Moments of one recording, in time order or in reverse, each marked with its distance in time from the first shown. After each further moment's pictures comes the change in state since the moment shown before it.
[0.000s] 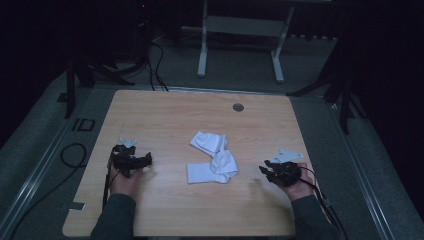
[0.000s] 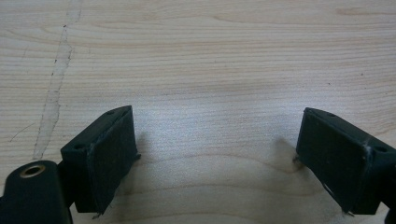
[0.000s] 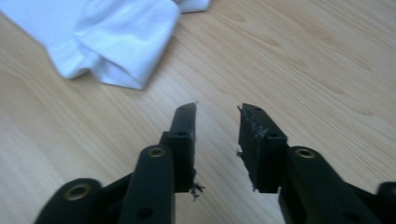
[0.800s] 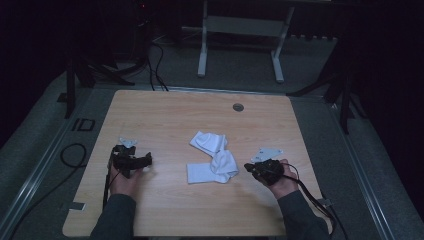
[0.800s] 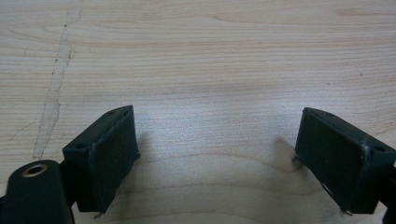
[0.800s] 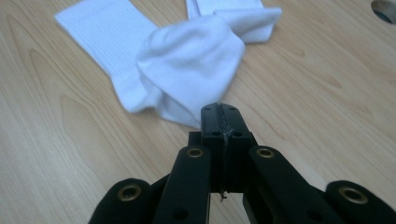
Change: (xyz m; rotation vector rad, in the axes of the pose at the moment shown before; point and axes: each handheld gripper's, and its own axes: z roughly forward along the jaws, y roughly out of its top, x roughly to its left) left arm -0.001 0.000 0.000 -0.002 0.003 -0.002; right arm 0.032 0.037 0.015 0.017 0.096 -0.069
